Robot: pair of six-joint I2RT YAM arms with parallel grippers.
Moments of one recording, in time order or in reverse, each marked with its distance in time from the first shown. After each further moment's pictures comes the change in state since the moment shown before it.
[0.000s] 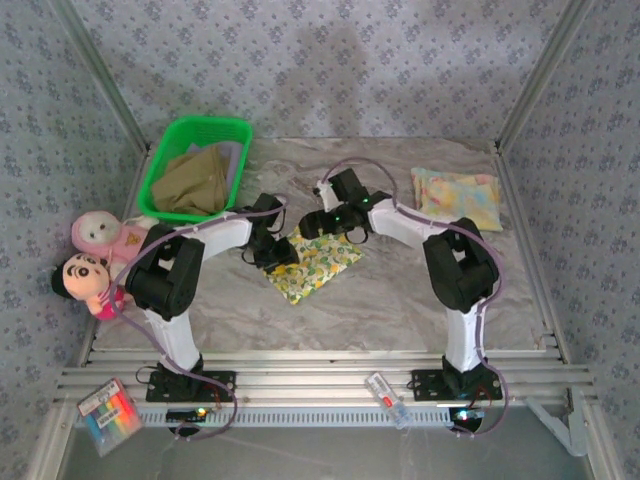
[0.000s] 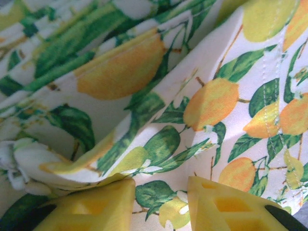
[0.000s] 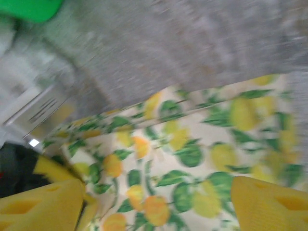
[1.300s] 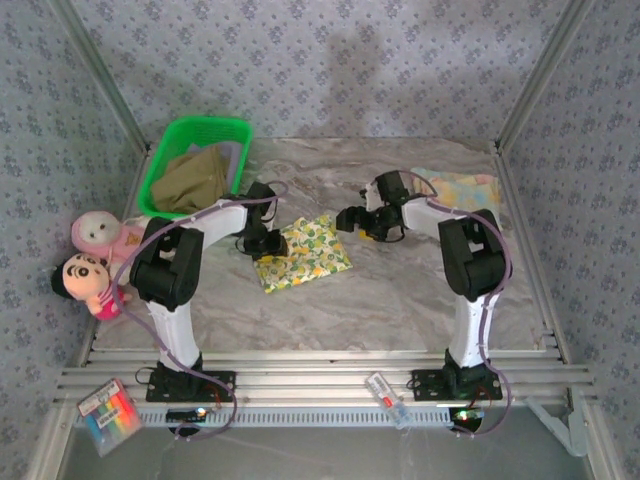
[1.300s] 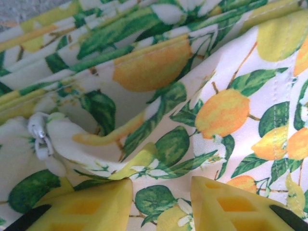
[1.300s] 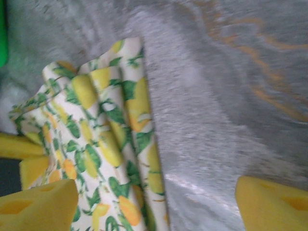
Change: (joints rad) left arm 0.071 0.070 0.126 -0.113 -0.117 0.282; right arm -0.260 0.034 -0.138 0.032 -0.232 0.140
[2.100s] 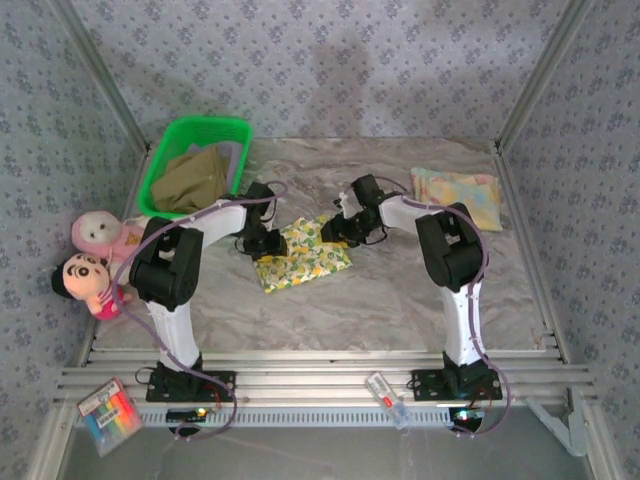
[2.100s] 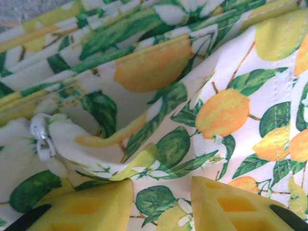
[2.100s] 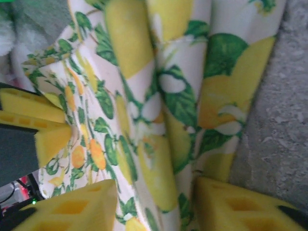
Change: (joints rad) left arm 0.008 0.000 -0.006 0.008 0.010 0.000; right arm 0.099 0.147 0.141 -0.104 -0.116 -0.047
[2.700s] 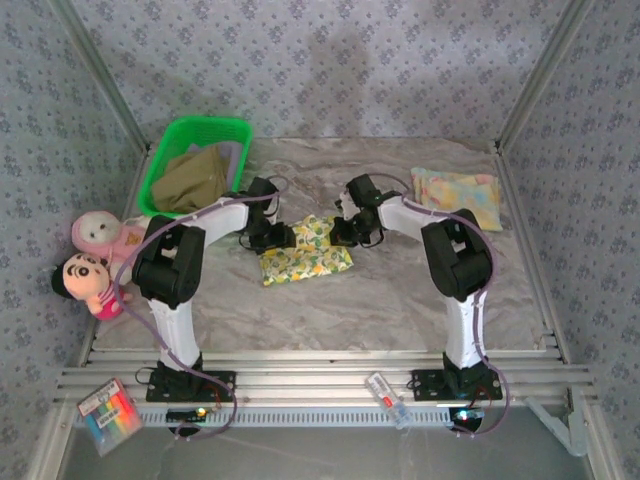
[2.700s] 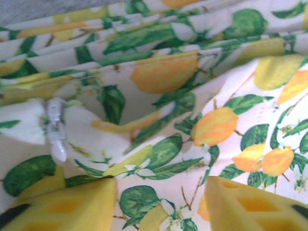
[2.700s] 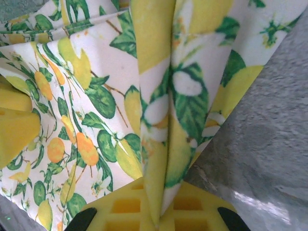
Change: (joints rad) left arm -0.008 0.014 0.037 0.082 0.044 -0.049; right arm 0.036 -0.109 -0.030 -0.087 0.247 0.014
